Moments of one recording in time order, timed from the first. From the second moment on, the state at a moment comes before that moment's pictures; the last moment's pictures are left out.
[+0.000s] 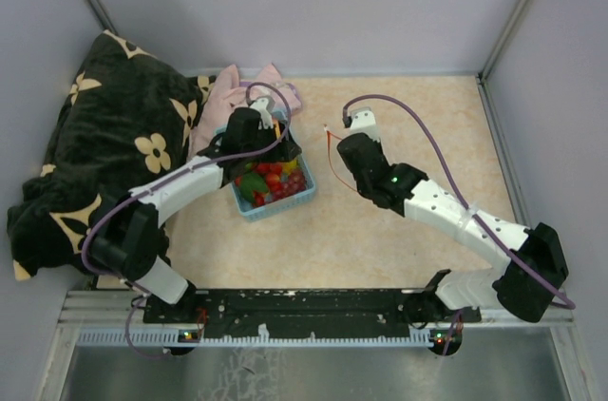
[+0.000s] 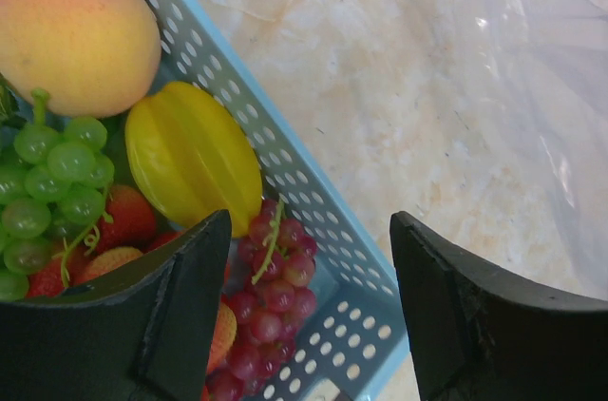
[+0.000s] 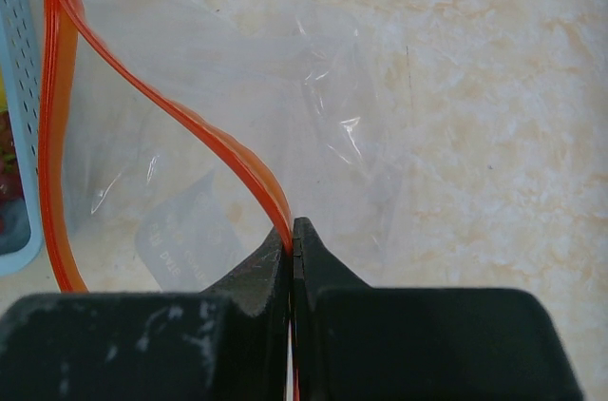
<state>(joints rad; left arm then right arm) -0.53 1.55 1.01 0.01 0.11 -0.46 0.80 1.27 1.02 -0.43 0.70 0.20</state>
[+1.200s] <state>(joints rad) -0.42 1.96 1.34 -0.25 -0.18 -0.28 0.80 1.27 1.00 -0.40 0.70 0.20</state>
